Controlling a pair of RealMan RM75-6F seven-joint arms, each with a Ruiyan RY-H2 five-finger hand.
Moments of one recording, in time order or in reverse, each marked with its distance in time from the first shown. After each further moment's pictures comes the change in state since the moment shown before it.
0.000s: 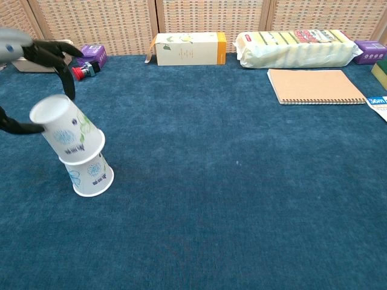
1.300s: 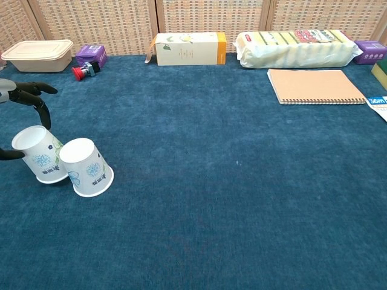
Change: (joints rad) left arm 0.070 -0.092 0.019 0.359 0.051 -0.133 -0.208; right arm 0.003 -0.012 -0.003 -0.006 0.002 -0.007 -0.030
